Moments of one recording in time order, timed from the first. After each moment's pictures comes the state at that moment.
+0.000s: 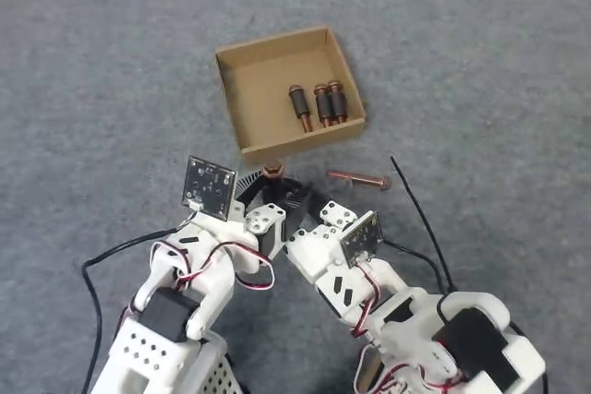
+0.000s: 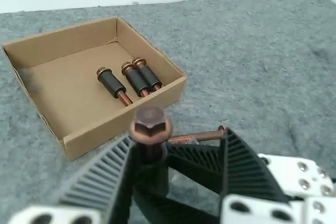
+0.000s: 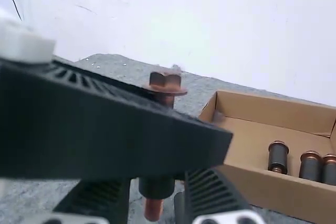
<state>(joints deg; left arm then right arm) 21.3 -83.9 82.4 42.5 14.1 -43.8 -12.7 94.5 -72.6 -3.1</state>
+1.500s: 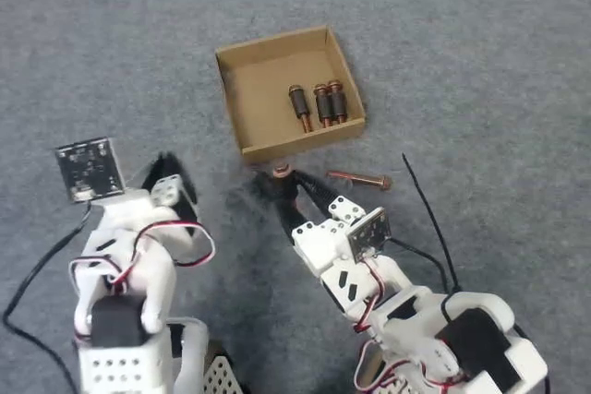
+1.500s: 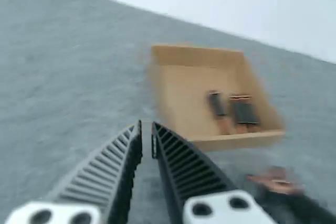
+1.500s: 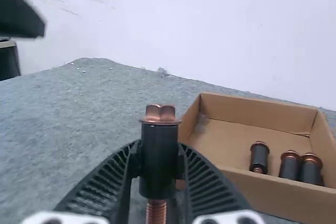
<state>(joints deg) -7.6 -83.6 65.5 59.7 19.3 -40.5 -12.9 94.5 -72.7 -3.0</state>
